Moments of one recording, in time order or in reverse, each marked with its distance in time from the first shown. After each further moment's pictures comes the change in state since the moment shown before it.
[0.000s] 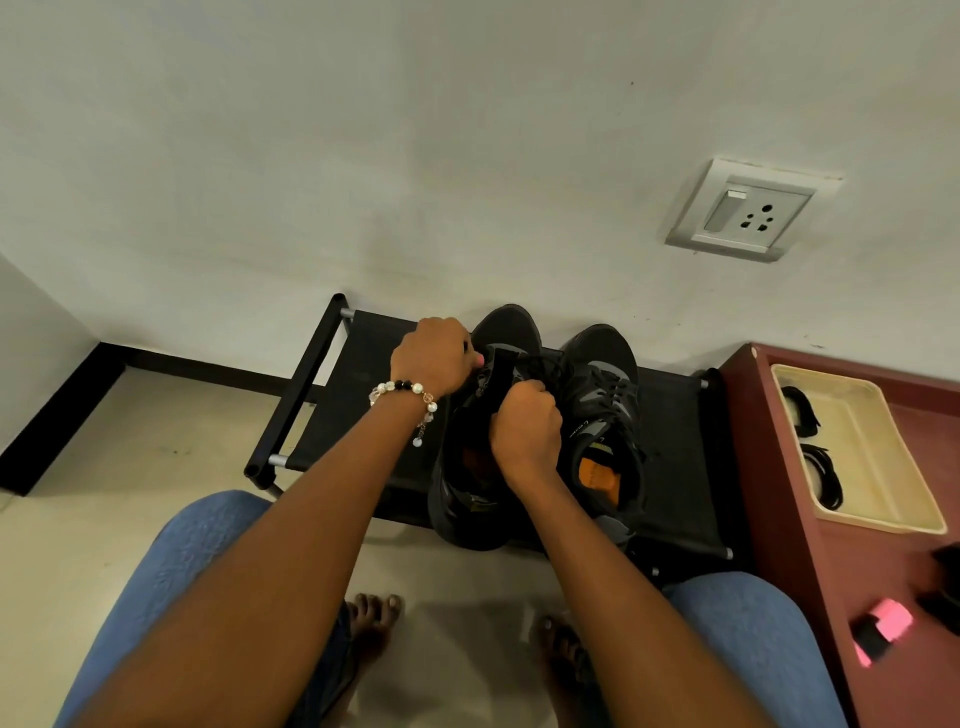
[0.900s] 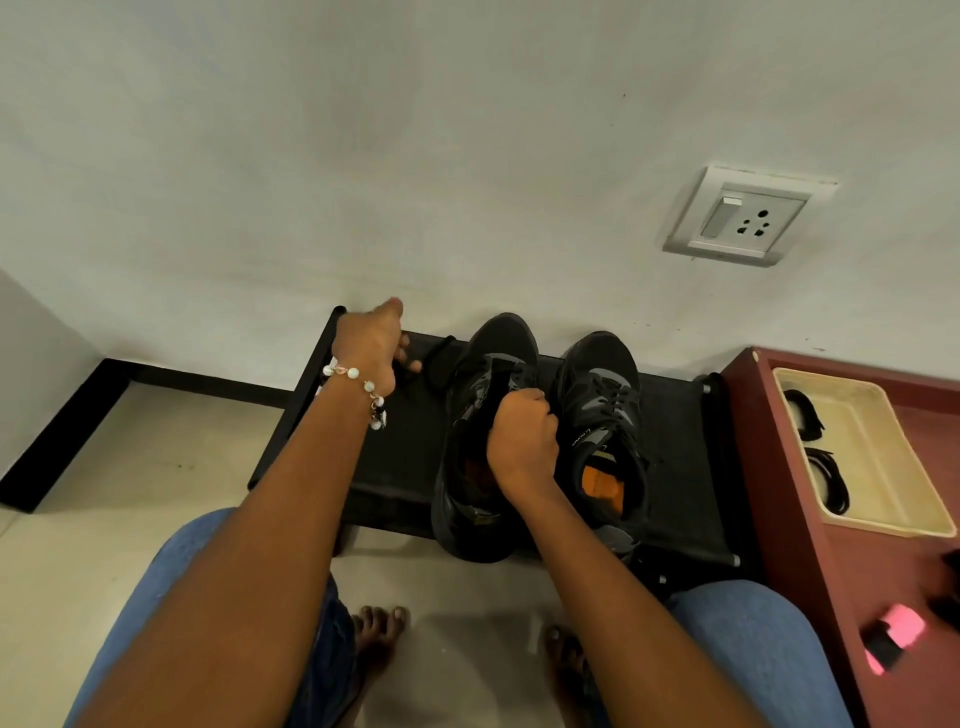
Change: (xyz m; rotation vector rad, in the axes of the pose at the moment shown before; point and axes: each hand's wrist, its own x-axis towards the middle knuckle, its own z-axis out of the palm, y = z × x) left_hand 0.010 -0.029 -0.038 -1.170 0.176 -0.640; right_hand -0.005 -0.005 0.003 -0.115 -0.004 0.009
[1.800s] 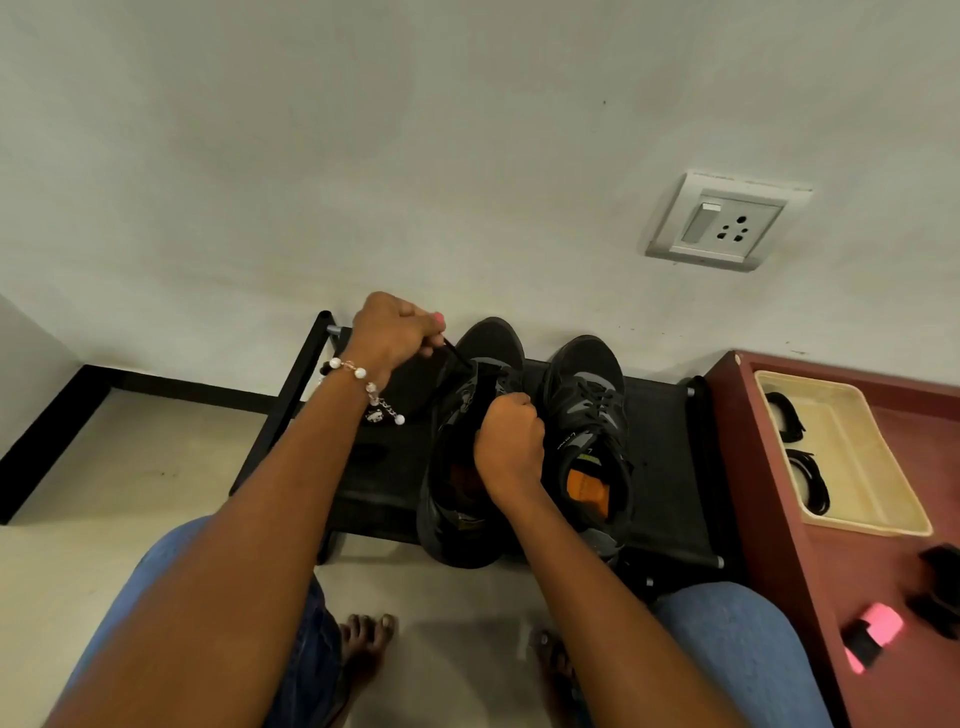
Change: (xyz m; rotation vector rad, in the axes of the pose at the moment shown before) left_hand -0.005 0.004 0.017 0.443 -0.230 0.401; right_hand 0.000 0.000 -0.007 0.044 -0.013 -0.008
